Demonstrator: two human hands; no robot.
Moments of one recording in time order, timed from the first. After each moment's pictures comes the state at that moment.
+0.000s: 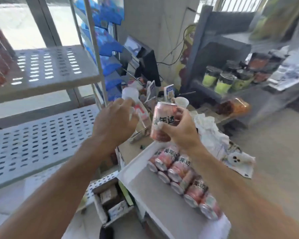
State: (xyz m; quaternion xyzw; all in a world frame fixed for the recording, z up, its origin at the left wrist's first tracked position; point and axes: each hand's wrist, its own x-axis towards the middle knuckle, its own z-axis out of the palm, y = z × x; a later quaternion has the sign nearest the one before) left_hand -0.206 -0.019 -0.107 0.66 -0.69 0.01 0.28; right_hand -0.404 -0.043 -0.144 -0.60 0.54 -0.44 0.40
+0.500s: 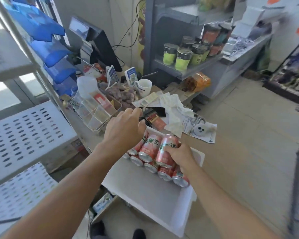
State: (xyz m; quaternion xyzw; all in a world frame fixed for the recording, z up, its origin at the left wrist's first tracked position) left_hand -0.321 -0.016 -0.164 0.57 -0.79 -0.07 0.19; right_hand -0.516 0.019 -0.272 -0.33 0.79 -0.30 0.41
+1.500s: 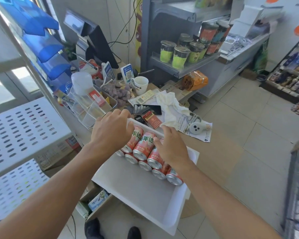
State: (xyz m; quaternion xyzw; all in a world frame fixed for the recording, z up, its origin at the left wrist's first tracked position) left_hand -0.310 -0.013 -0.173 0.61 -0.77 -0.05 0.17; right_hand -0.503 0.020 -0.238 -0.66 0.72 -0.19 0.13
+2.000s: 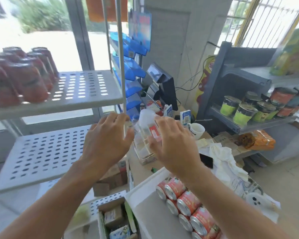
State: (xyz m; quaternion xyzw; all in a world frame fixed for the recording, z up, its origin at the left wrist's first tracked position) left_hand -0.179 0.027 -0.067 0.74 -0.61 0.10 0.27; right_hand -0.351 -0.029 -0.088 -0.86 0.41 -0.30 -0.05
